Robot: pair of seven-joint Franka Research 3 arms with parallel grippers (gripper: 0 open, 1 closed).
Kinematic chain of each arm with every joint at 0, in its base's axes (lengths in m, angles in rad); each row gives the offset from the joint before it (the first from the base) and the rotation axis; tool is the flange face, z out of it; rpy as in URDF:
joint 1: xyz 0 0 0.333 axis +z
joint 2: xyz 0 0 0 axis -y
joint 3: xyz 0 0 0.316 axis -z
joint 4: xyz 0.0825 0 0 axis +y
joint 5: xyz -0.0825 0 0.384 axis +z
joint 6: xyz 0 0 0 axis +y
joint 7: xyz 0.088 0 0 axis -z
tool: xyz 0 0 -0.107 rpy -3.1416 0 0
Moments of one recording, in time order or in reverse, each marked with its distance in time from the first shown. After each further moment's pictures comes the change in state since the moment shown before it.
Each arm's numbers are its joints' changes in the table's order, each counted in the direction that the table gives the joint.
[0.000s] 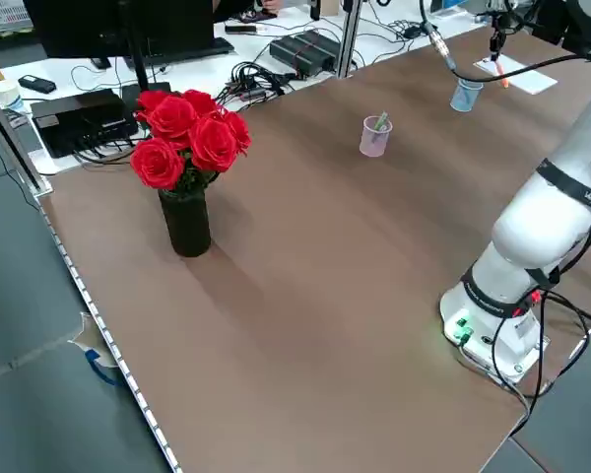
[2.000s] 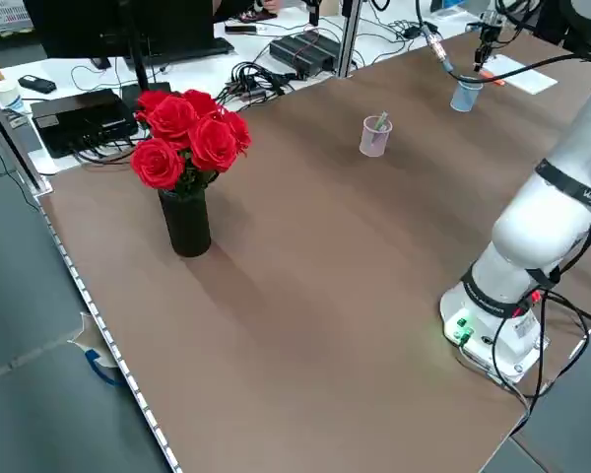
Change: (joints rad) left arm 0.000 -0.018 0.002 0.000 0.000 0.000 0.000; right arm -0.015 -0.111 0.006 -0.026 0.095 -0.222 -0.001
